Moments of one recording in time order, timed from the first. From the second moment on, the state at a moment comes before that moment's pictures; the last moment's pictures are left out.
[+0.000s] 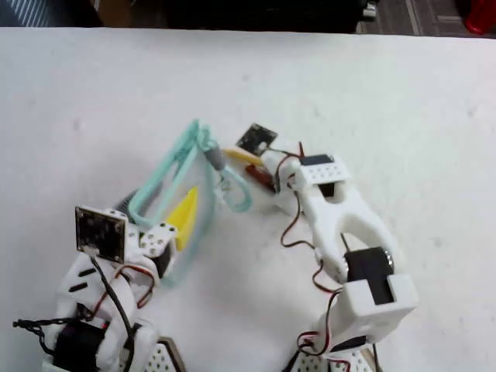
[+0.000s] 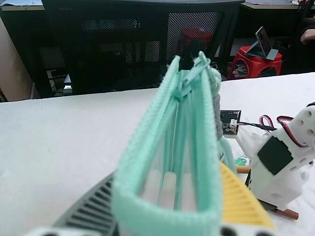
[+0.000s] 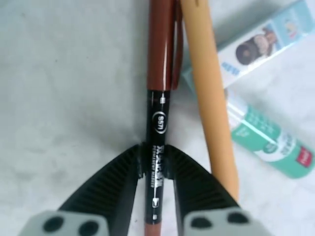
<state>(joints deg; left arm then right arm) 11.4 -104.9 73.2 56.0 4.9 -12.3 8.0 30.2 46.0 46.0</state>
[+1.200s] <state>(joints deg) 11.0 -104.9 73.2 56.0 4.9 -7.5 -58.3 64.4 26.3 14.5</state>
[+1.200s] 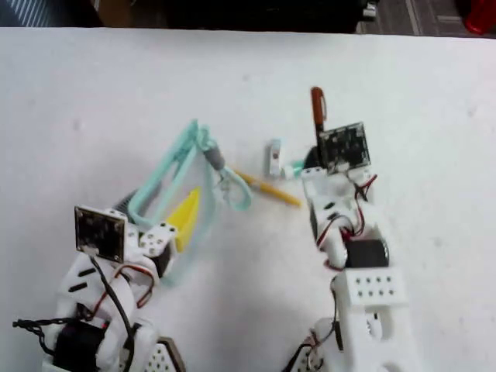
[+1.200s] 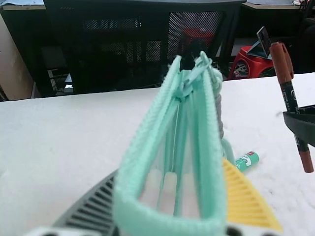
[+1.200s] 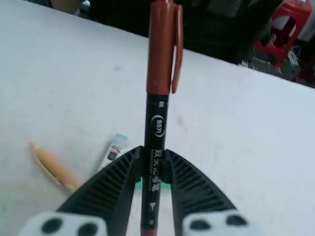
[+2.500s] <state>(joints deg) 13.3 -104.8 73.6 56.0 4.9 -46.5 -42.4 13.9 44.0 -7.8</state>
